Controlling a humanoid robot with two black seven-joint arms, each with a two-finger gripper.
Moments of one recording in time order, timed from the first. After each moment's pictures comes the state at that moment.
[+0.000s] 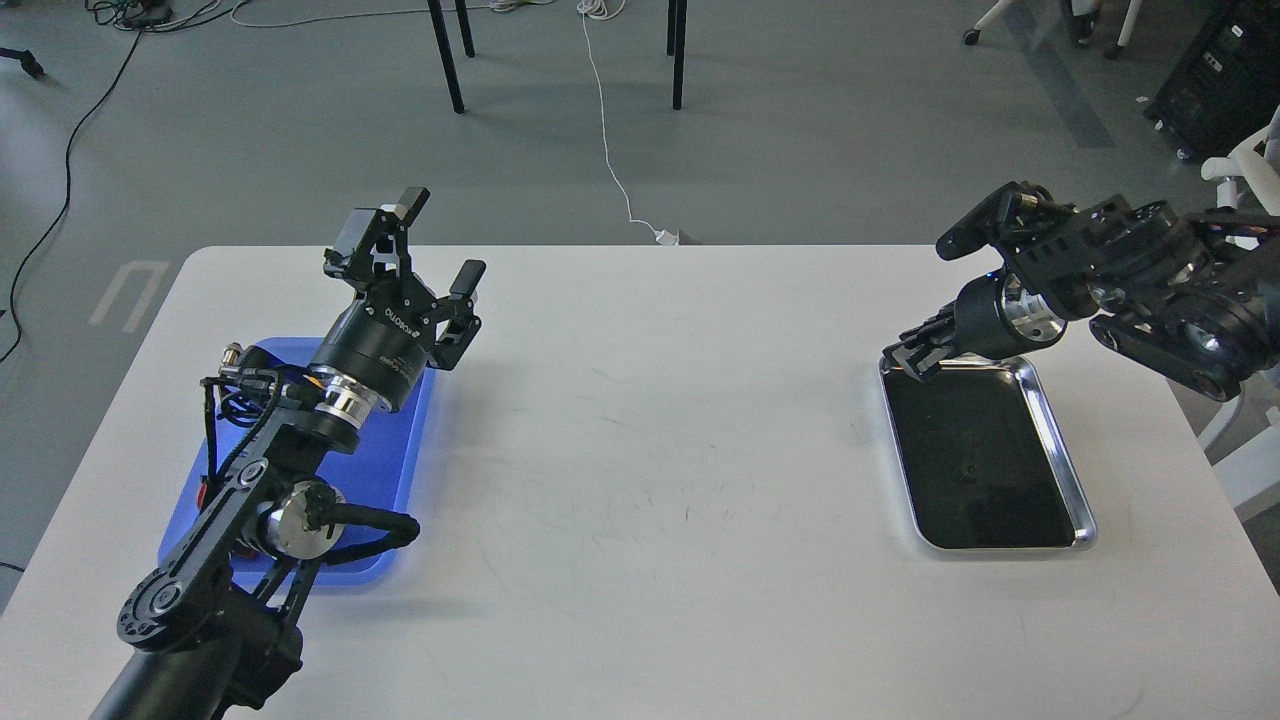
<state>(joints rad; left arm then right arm) -0.23 0.05 -1.33 -1.26 0.86 -0.27 -0.22 1.36 -0.44 -0.44 0.78 -1.56 0.36 0.49</state>
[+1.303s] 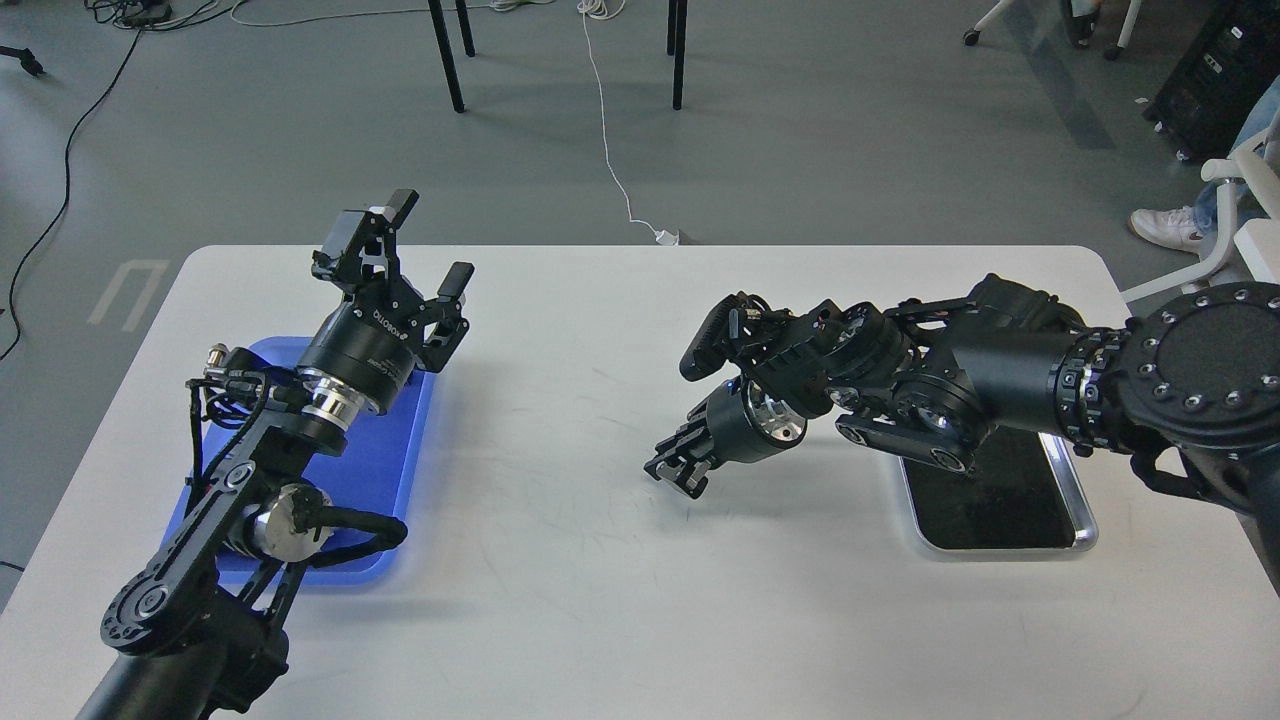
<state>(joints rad) -0.22 0.08 -1.33 -1.27 0.85 -0.27 -0.22 1.33 0.00 -0.61 0.77 -1.38 0.19 0.49</state>
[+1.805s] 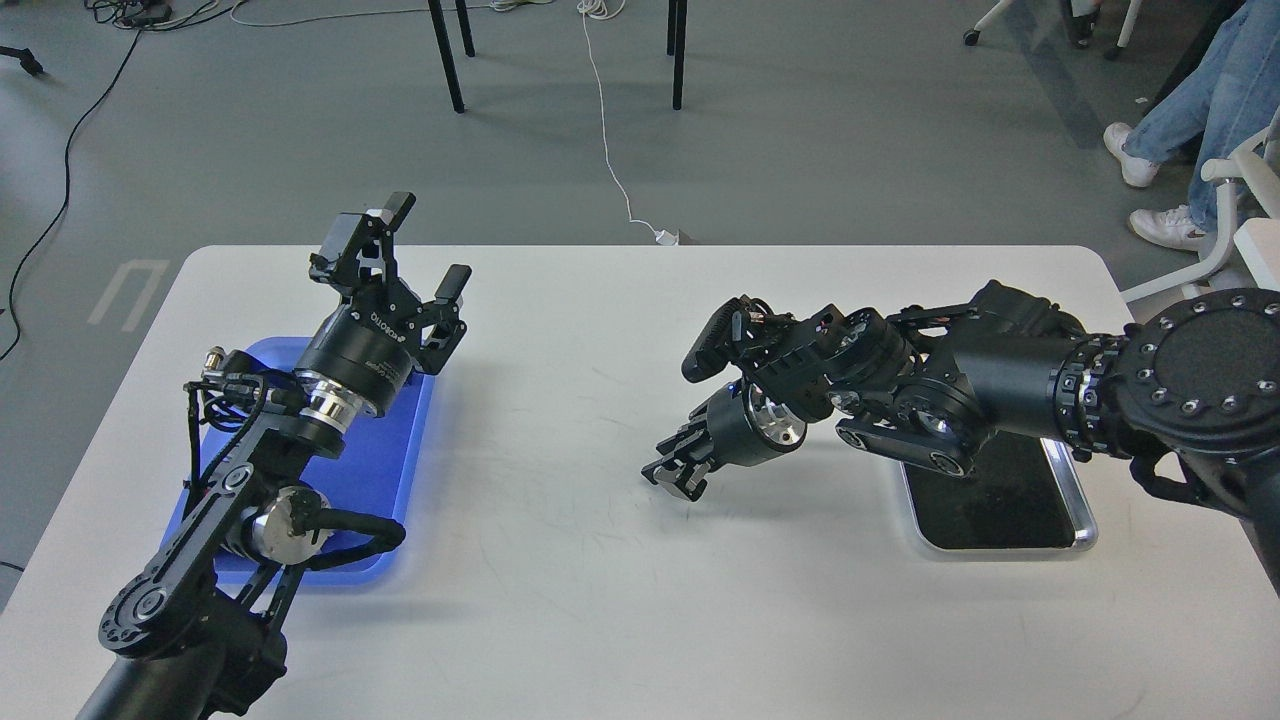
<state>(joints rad) -0.21 0.08 -1.34 -1.27 0.85 -0.27 -0.23 1.32 0.00 -0.60 0.78 -1.34 0.19 0.49</state>
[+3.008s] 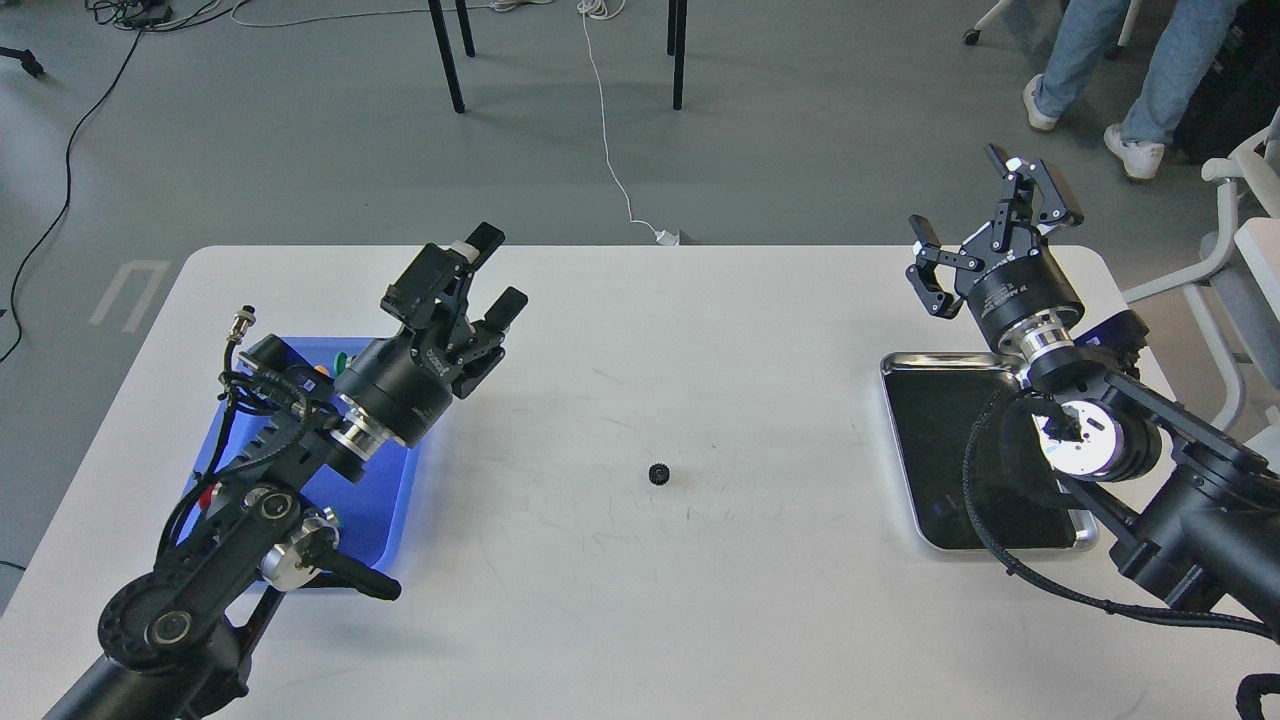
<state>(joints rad) -0.22 0.20 -1.12 -1.32 1.20 -0.30 -0.40 0.60 -0.40 0.68 0.92 -0.02 0.20 0.49</state>
